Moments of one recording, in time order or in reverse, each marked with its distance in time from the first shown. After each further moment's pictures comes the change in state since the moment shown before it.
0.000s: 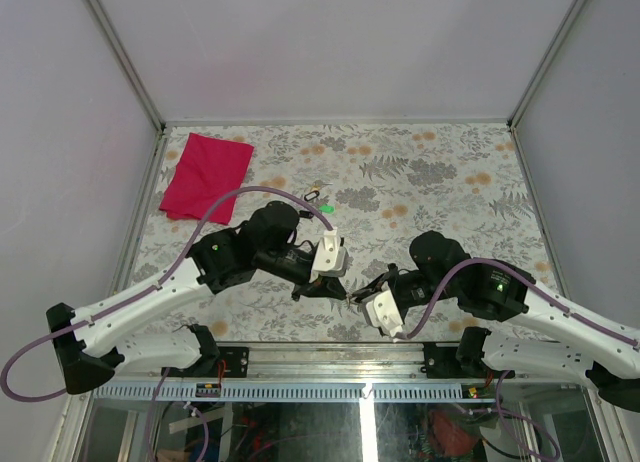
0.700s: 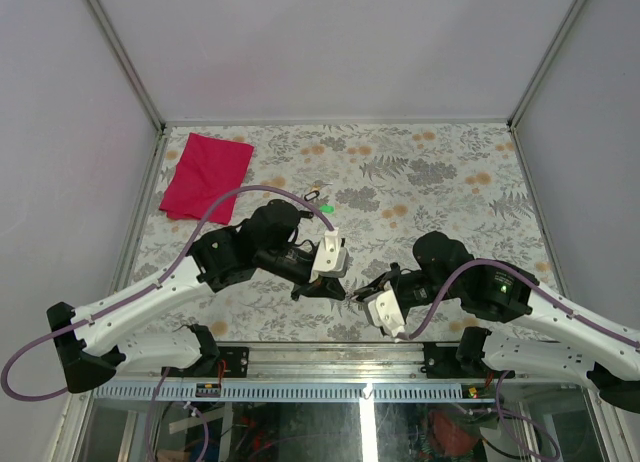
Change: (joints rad) left arm 0.000 0.013 0.029 -0.044 0.009 0.023; right arm 0.000 -0.016 0.000 0.000 0.014 0.009
